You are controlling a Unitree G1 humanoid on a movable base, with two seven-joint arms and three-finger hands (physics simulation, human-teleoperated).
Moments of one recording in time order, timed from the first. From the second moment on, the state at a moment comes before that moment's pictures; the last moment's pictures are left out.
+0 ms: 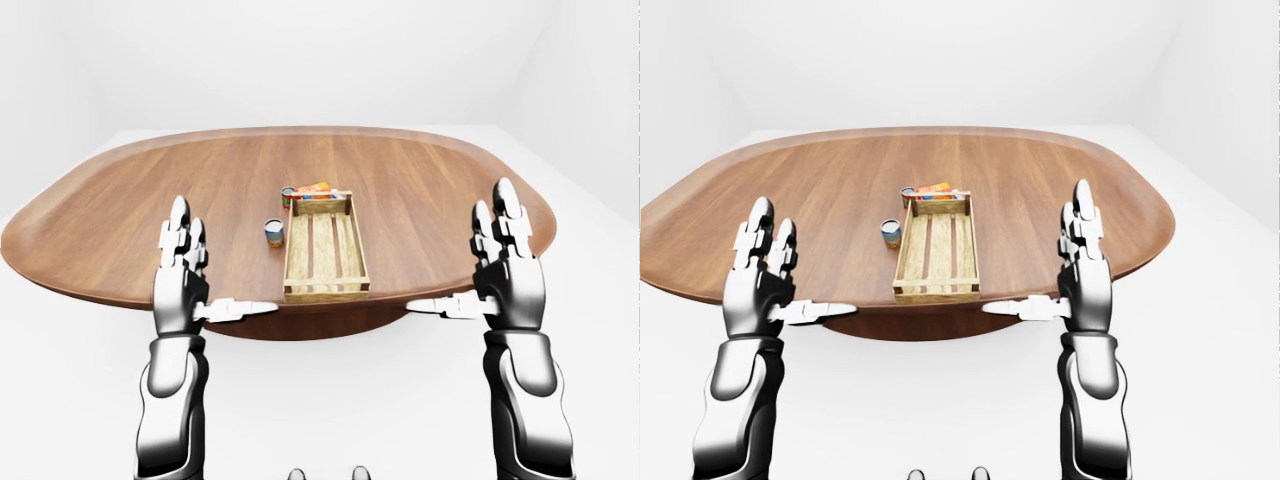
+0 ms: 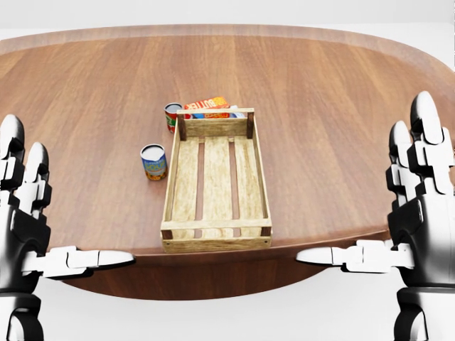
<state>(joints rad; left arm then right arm) 0.00 0.06 0.15 -0.42 -0.05 0.09 -0.04 0.02 -0.04 -0.16 -0.54 -0.01 0.09 0.06</state>
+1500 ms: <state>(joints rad) -0.03 0.07 0.18 -0.42 -0.07 0.09 -0.02 0.01 -0.05 -0.13 -0.51 -0.03 0.09 0.08</state>
